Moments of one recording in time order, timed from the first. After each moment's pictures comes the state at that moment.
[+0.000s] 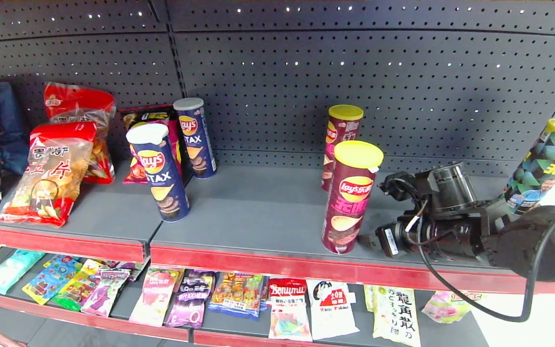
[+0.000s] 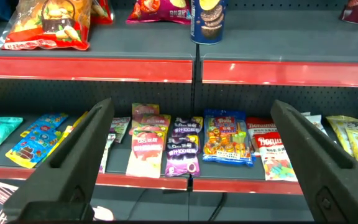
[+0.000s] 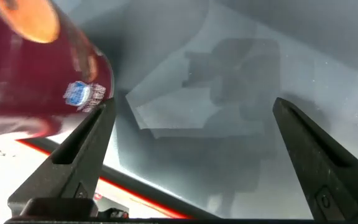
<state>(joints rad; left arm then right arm) 0.00 0.01 0.00 0.01 -0.05 0.01 0.44 1.79 -0.81 -0.26 -0.17 0.00</state>
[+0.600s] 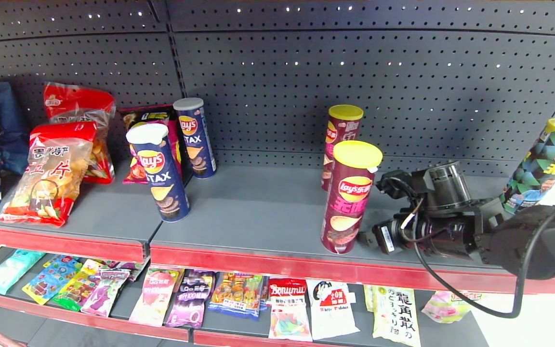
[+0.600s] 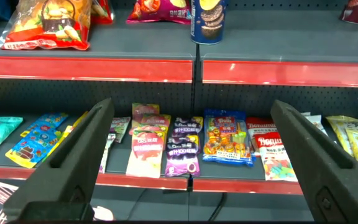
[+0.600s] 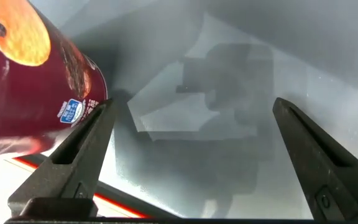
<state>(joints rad) 0.00 0.01 0.00 0.01 -0.05 0.01 0.44 1.81 -0.82 -0.29 -0.17 -0.03</state>
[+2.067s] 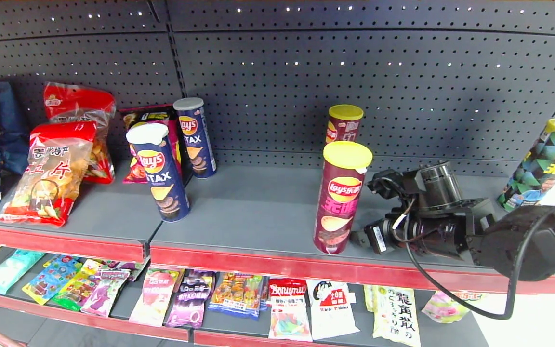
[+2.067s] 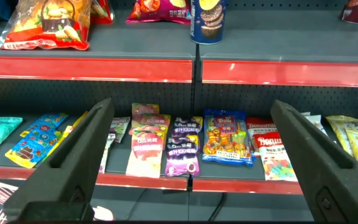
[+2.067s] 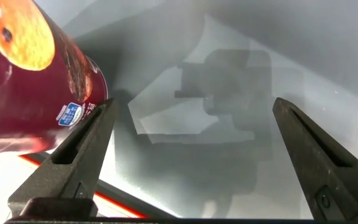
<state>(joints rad) 0.00 0.01 0.00 0.01 -0.05 0.01 0.48 1.83 -0.84 -0.31 -0.18 -0.03</state>
